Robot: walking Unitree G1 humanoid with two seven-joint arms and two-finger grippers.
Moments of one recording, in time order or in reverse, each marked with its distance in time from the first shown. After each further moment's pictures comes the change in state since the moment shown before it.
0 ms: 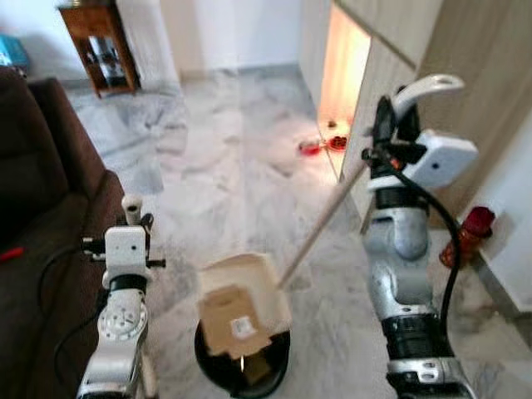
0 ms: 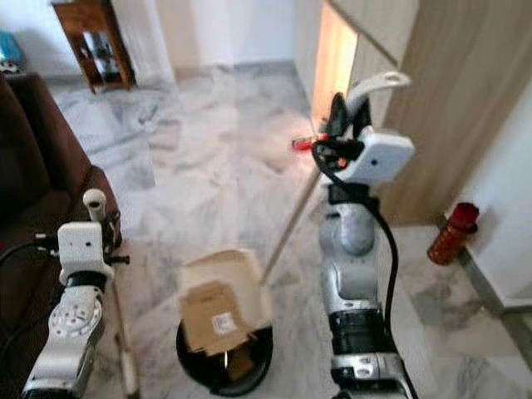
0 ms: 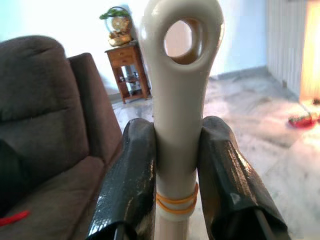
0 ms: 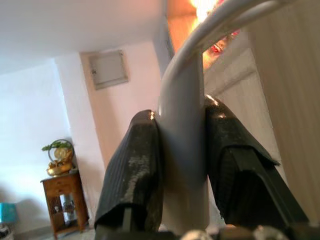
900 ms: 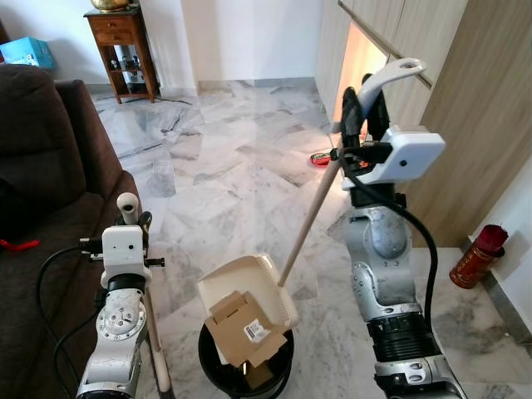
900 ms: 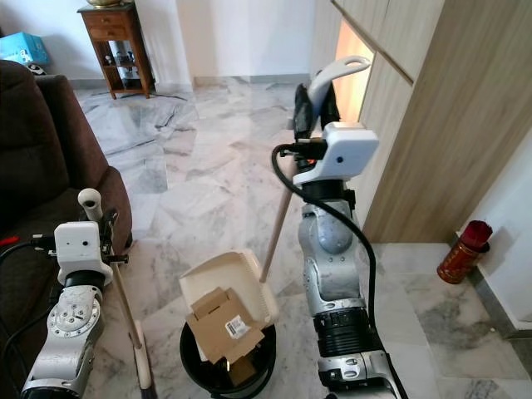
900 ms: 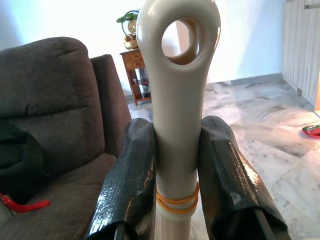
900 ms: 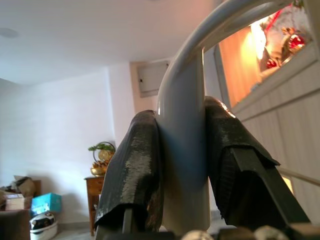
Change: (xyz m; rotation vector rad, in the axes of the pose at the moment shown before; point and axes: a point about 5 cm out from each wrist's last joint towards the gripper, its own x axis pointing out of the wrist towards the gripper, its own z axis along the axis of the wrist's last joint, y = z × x) left arm -0.001 0.001 -0.001 -0.008 0.002 0.006; right arm -0.002 0.043 0.005 0.014 -0.041 0.152
